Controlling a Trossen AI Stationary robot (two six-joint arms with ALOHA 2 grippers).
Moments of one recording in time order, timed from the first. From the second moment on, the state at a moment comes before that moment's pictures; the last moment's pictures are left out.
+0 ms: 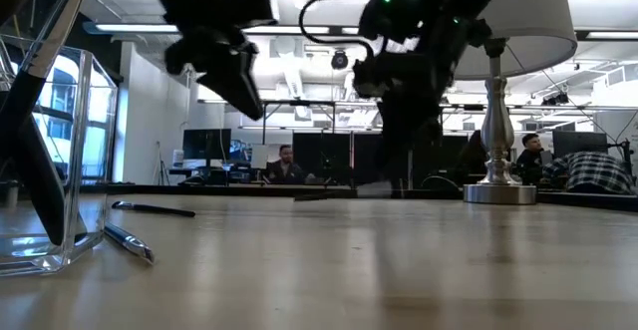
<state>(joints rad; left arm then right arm) -0.10 1.47 1.00 -0.48 -0.35 0.12 -0.07 1.71 1.03 -0.36 -0.08 0.42</state>
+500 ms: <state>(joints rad) -0.09 1.62 1.19 -0.57 -0.34 0.11 -0.07 1.71 1.18 -0.59 0.05 0.38</state>
